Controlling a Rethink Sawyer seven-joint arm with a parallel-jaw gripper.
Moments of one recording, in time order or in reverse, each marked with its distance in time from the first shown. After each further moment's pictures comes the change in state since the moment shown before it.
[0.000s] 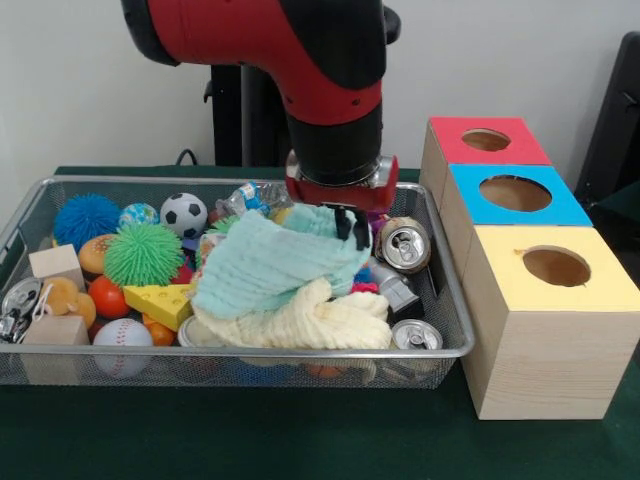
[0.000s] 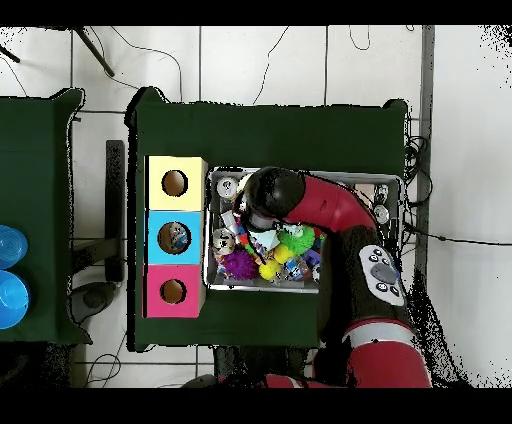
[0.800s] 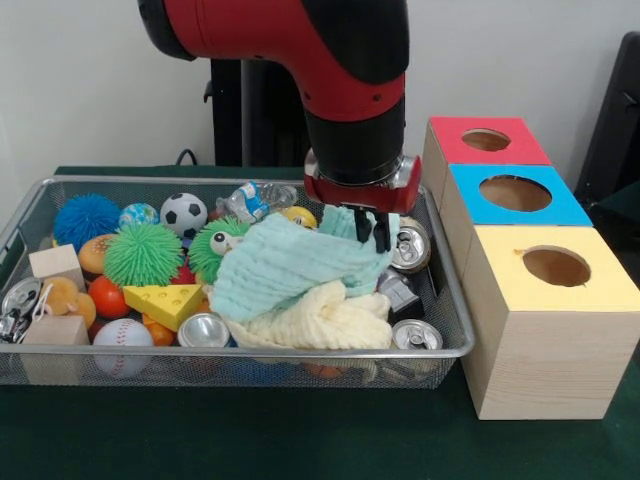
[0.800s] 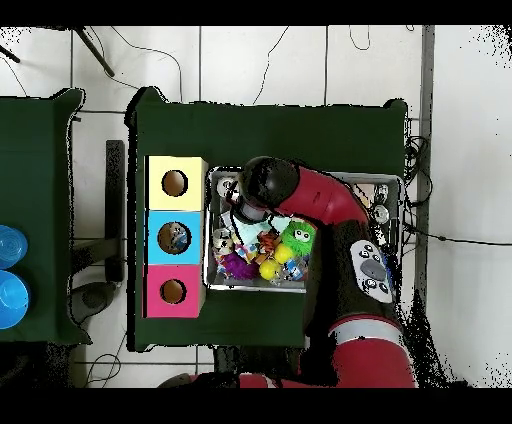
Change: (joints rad) arm 0.045 0.012 -0.039 -0.046 0.080 0.027 0.028
